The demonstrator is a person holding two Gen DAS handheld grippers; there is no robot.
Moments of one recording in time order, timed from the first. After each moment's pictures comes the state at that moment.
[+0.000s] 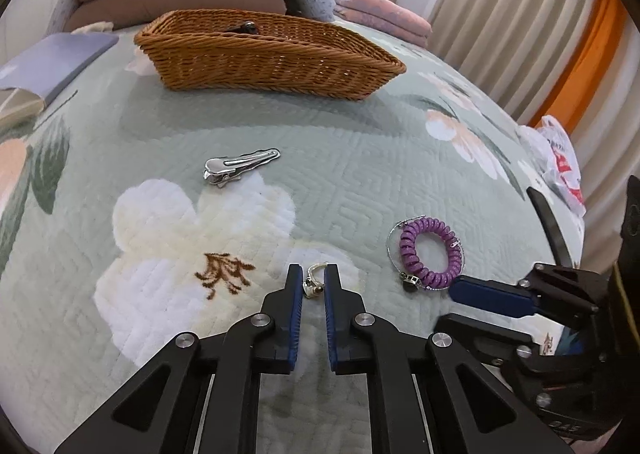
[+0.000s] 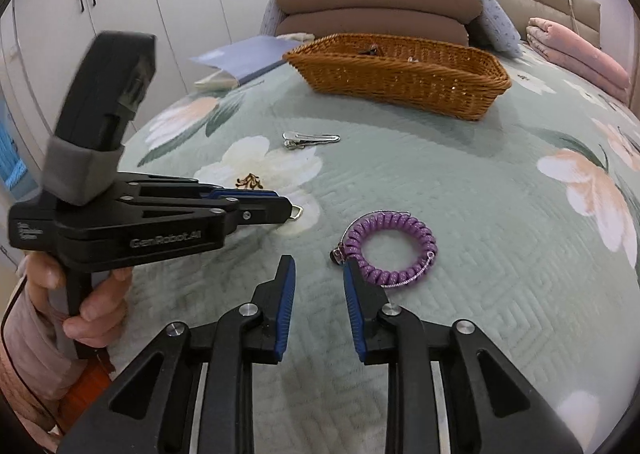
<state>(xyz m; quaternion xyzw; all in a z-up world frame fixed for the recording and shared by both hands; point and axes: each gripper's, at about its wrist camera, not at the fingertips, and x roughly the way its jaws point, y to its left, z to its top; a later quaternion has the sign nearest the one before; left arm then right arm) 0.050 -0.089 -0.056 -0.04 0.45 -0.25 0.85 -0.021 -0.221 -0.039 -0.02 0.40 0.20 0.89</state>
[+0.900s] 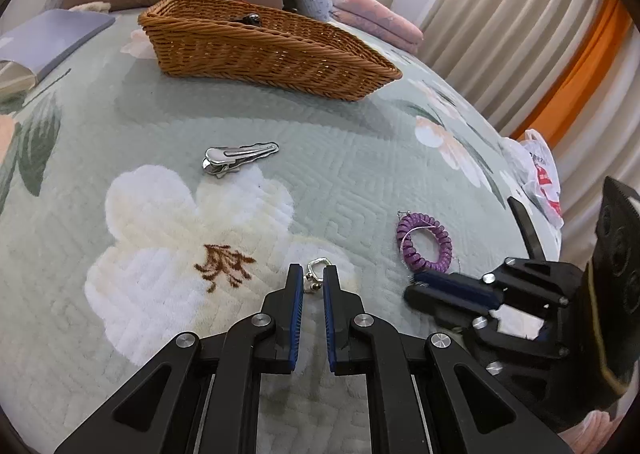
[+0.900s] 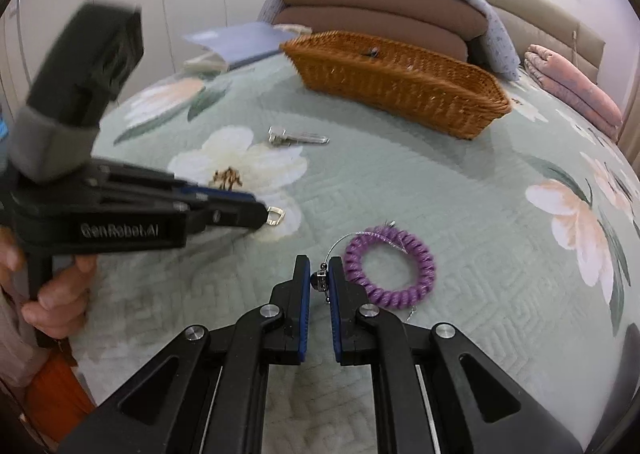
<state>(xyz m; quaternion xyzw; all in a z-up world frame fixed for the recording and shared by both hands) 0.051 -0.080 -0.060 -0.07 0.46 -0.28 0.84 -0.016 -0.216 -0.034 -0.08 0.38 0.17 0.91</state>
